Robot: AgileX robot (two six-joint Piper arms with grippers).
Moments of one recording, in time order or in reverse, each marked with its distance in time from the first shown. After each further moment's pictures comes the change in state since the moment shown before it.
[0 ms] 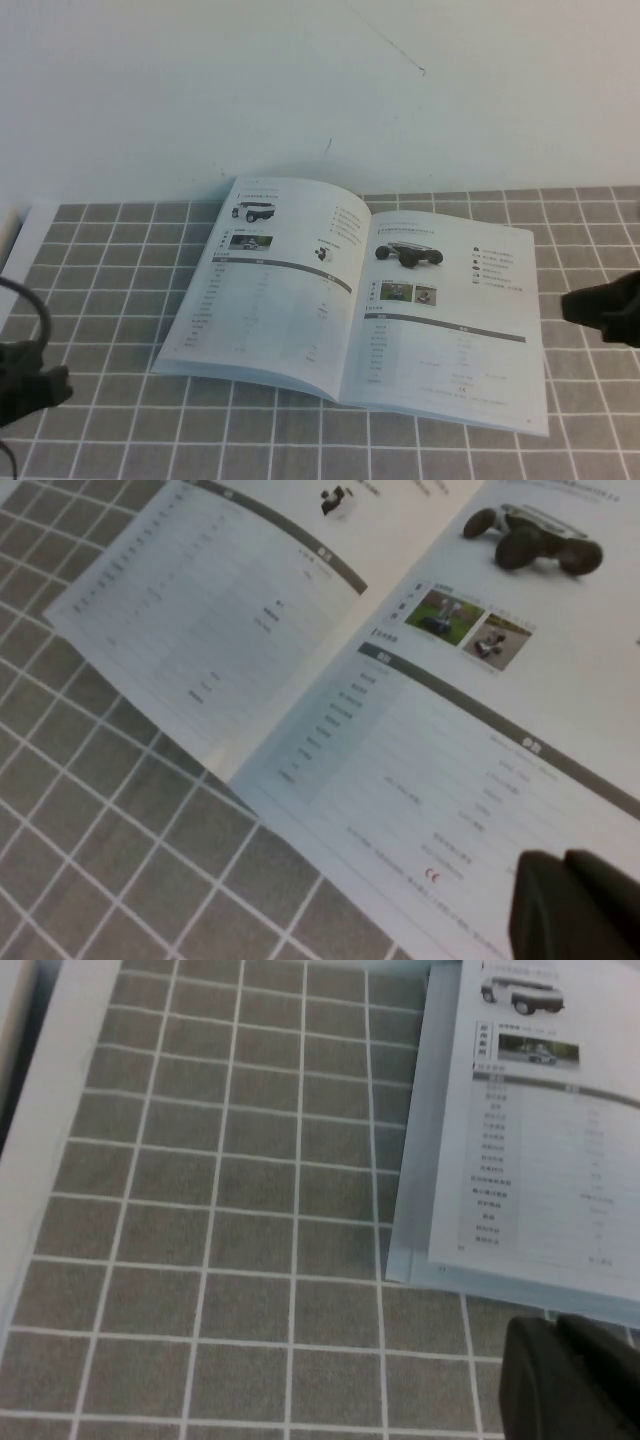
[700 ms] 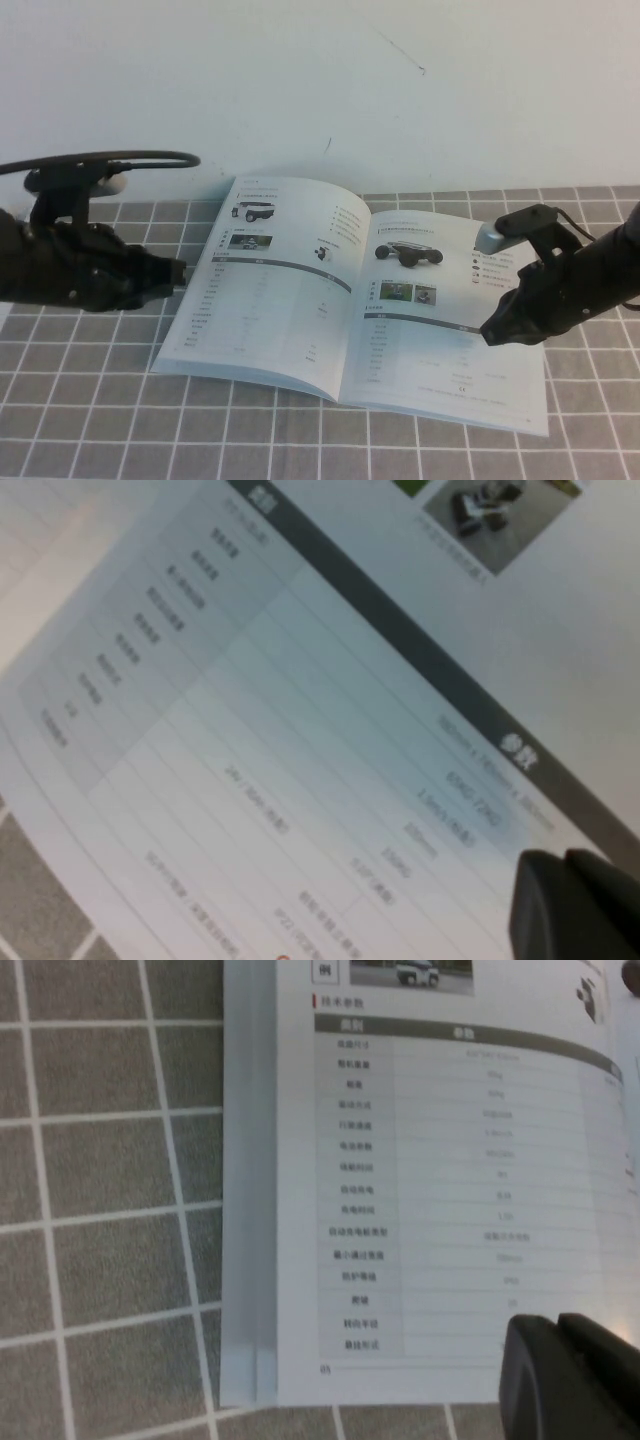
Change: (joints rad) right arm 0.162 0.630 -0.418 -0.350 -0.042 0.188; left arm 0.000 0.685 -0.423 -0.543 0.134 0.591
